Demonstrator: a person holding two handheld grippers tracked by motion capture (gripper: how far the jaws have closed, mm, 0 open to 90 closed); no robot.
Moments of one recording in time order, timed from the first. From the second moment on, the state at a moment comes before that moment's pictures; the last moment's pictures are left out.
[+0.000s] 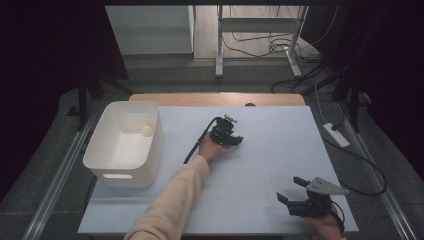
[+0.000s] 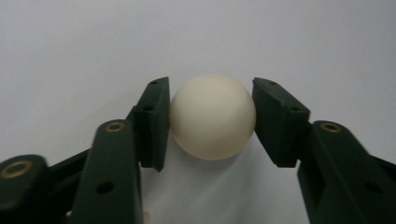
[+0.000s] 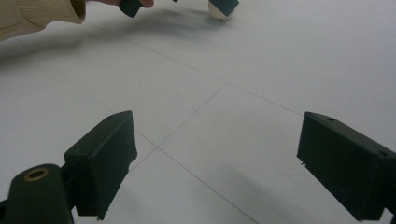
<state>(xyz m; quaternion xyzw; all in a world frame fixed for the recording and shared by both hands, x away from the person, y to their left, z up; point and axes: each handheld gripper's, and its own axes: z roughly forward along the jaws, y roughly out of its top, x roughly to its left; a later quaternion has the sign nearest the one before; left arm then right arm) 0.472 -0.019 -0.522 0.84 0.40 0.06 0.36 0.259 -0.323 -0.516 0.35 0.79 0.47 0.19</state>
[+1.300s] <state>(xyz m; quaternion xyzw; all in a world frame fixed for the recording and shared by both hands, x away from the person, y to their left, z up) 0.452 -0.007 -0.490 0.84 0.37 0.08 0.39 0.258 -0.322 -0.515 0.35 0.79 0.47 0.19</state>
